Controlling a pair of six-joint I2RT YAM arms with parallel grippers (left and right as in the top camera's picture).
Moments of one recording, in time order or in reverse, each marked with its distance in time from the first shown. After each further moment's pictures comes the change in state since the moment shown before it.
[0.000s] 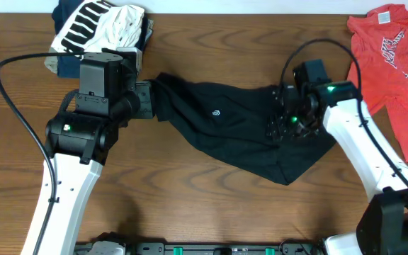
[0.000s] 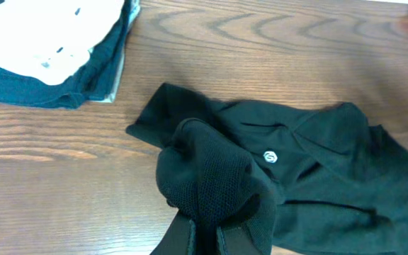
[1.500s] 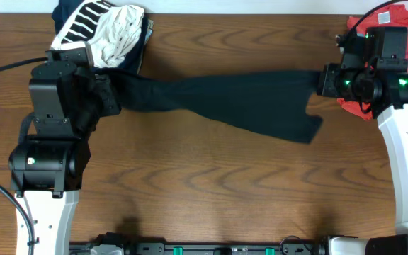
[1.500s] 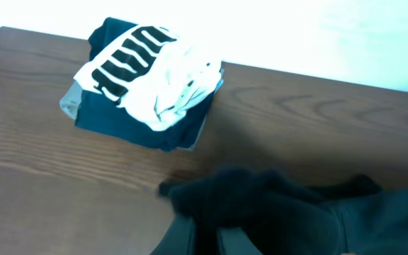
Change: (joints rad) left arm 0.147 -0.141 0.010 0.046 -0.133 0.011; right arm -0.238 -0.124 0.259 0.077 0.016 0.084
